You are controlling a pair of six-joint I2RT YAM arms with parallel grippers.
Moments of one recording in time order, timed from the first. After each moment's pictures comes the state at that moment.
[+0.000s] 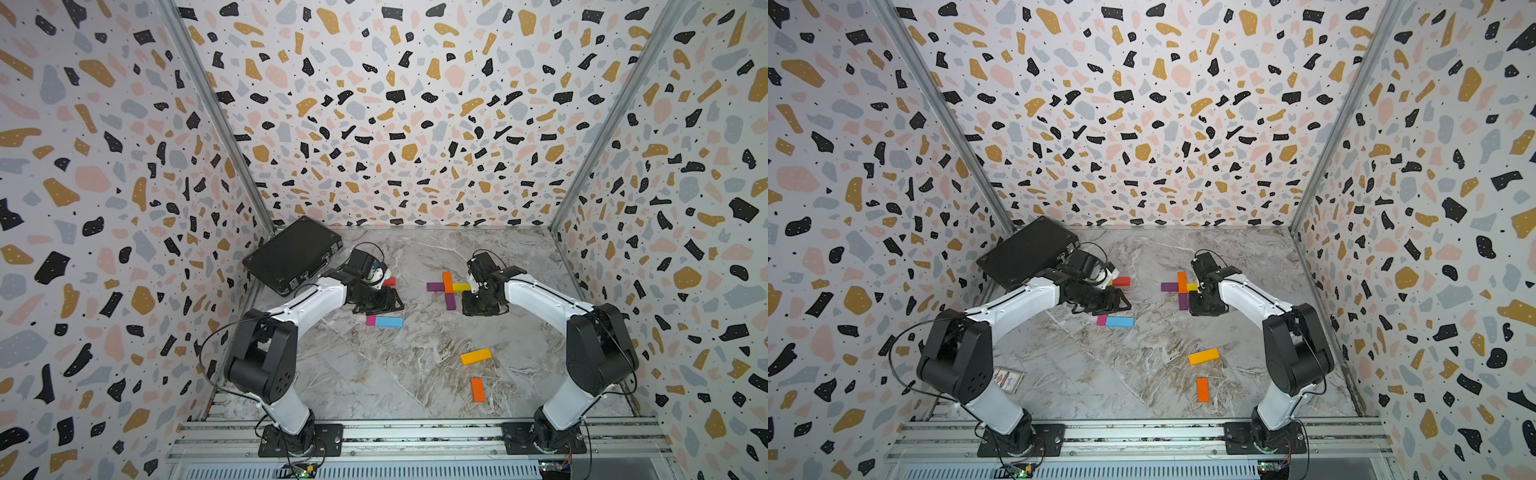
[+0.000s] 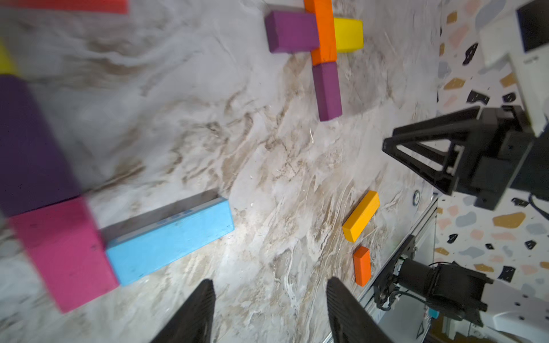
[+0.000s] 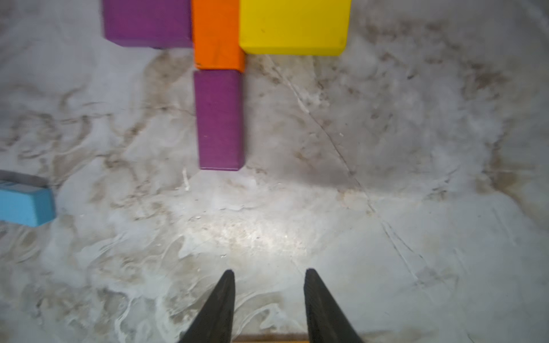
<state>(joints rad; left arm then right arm) -0.43 1.68 1.17 -0.61 0.56 -0.36 0.42 1.71 1.17 -0.76 -0.07 0.35</state>
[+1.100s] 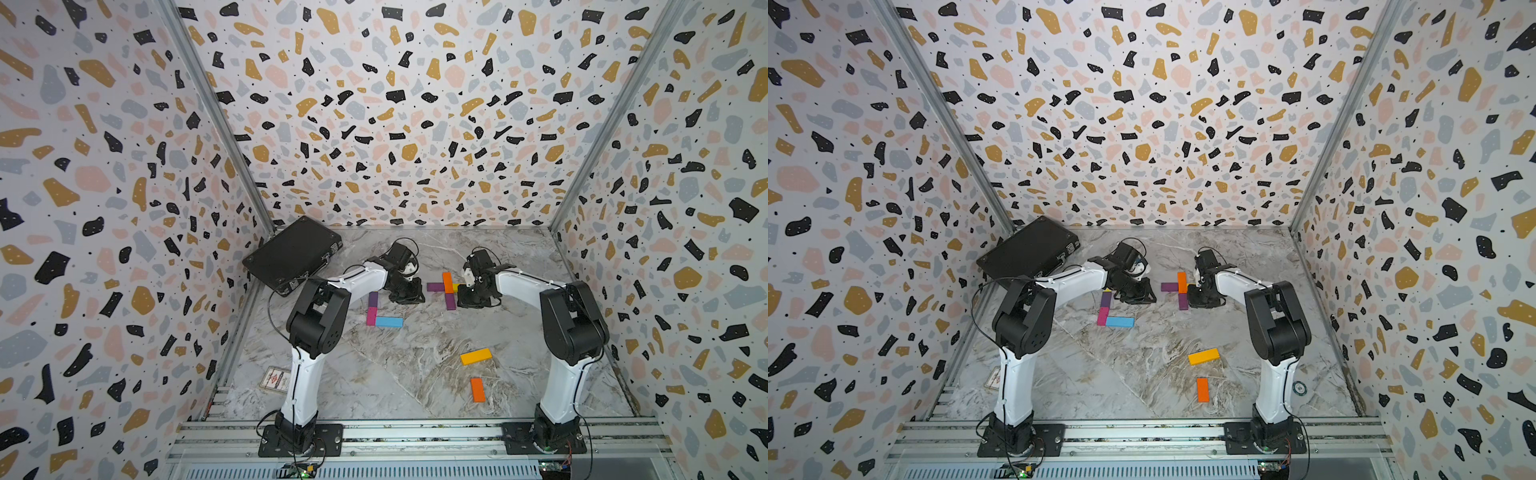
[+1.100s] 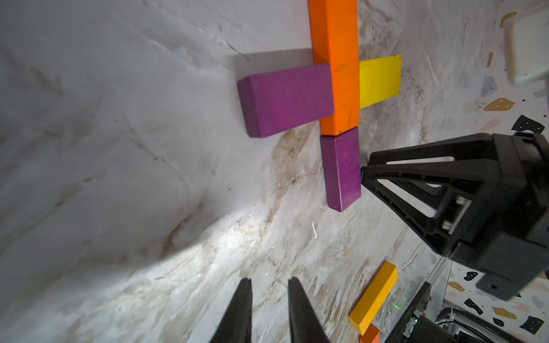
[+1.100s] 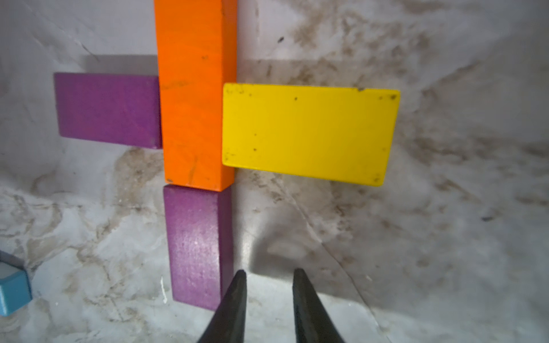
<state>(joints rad) -0.54 2.13 1.56 -0.57 0.52 -0.46 0.35 1.93 1.26 -0.58 -0.20 0.29</state>
